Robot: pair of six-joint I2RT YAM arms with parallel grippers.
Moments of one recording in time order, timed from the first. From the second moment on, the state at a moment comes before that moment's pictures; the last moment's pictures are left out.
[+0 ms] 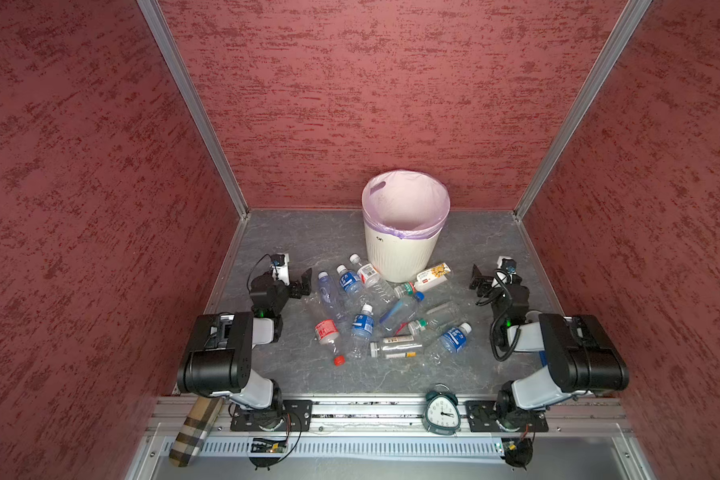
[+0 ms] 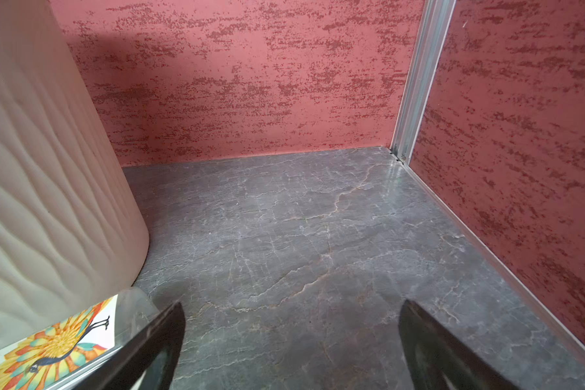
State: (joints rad) left arm 0.08 1.53 0.35 0.89 0.28 -0.05; right arm -0.06 1.54 0.28 1.12 0.04 0.08
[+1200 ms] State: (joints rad) left arm 0.08 1.53 0.36 0.89 0.25 -0.05; right arm -0.06 1.54 0.28 1.12 0.04 0.08
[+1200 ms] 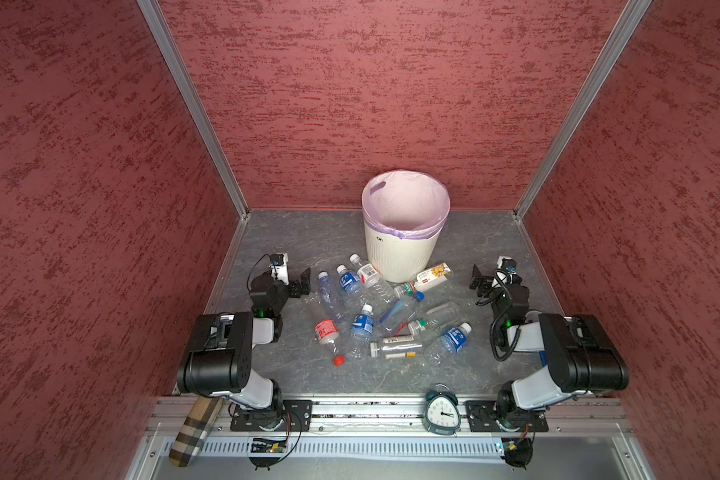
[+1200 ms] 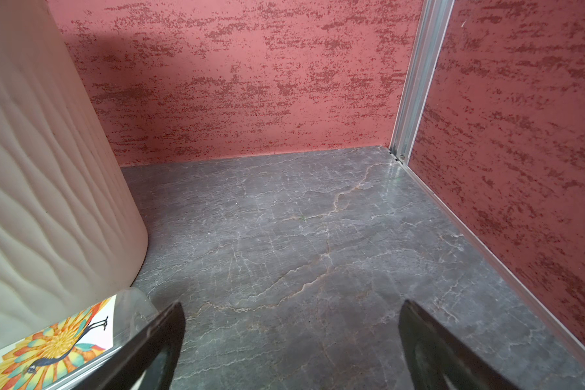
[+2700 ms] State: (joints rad) left arm -0.28 0.72 0.58 -0.35 -0.28 -0.62; right arm 0.18 1.08 0.76 -0.25 0.40 0.55
